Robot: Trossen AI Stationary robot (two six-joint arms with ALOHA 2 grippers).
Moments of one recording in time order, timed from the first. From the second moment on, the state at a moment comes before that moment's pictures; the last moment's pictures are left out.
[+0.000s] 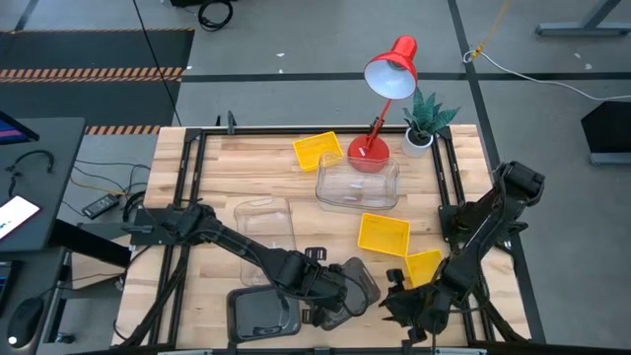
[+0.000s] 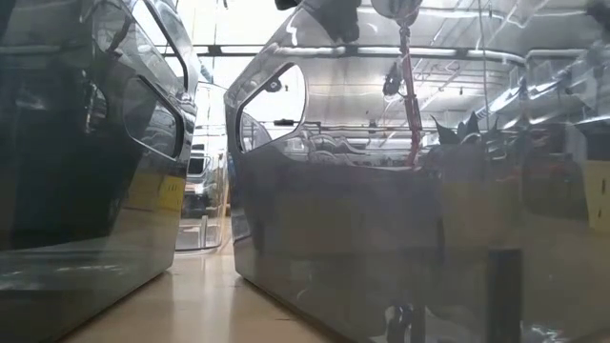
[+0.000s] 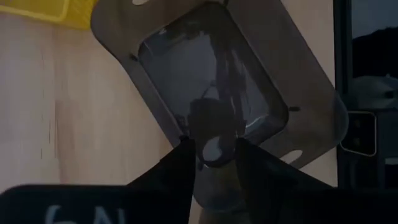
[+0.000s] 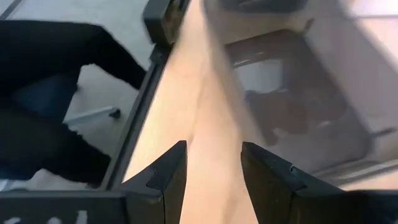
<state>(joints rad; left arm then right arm) -0.47 2.21 2.15 -1.13 -0.16 -0.39 0.93 1.58 0.89 -0.19 0.40 0.58</state>
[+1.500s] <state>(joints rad) -0.45 2.27 2.18 -1.18 0.06 -0.17 0.76 1.55 0.90 -0.31 0.45 0.59</state>
